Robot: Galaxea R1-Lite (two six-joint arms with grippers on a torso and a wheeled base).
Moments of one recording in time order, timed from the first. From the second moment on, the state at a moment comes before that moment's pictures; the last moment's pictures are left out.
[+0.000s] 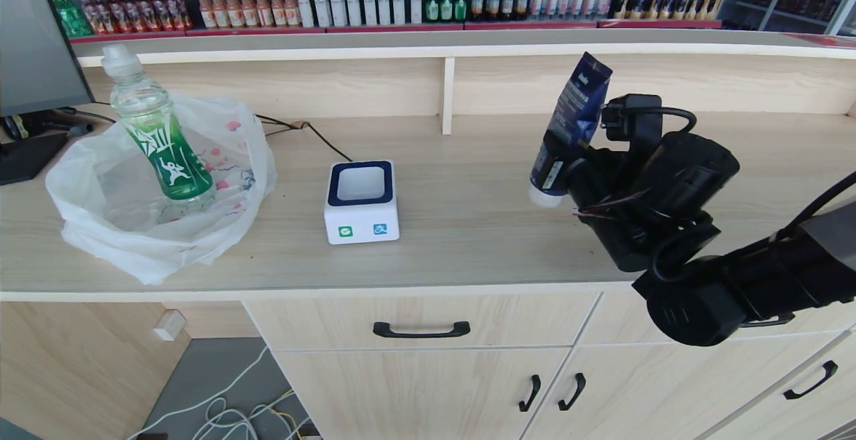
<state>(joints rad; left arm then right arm) 0.00 0.00 0.00 0.00 0.00 -0.01 0.48 1.98 -0.97 -1.32 -0.33 -0.02</state>
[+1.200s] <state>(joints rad) 0.00 0.00 0.00 0.00 0.00 -0.01 0.48 1.56 -0.59 -1.27 0.02 0.08</state>
